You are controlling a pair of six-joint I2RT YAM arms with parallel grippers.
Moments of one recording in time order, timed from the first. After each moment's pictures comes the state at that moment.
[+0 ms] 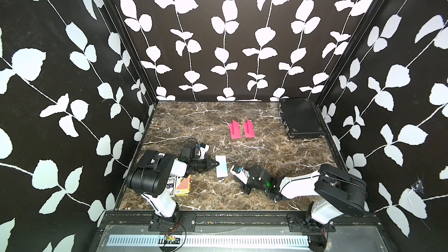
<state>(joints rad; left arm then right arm) -0.25 1.67 0.41 0.42 0.82 -0.61 1.01 1.58 0.48 0.53 -0.10 -0.06</state>
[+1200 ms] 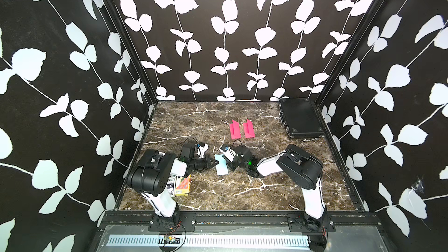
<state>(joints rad) -0.25 1.69 0.41 0.46 0.81 -0.64 0.88 2.04 0.90 0.58 -0.11 -0.15</state>
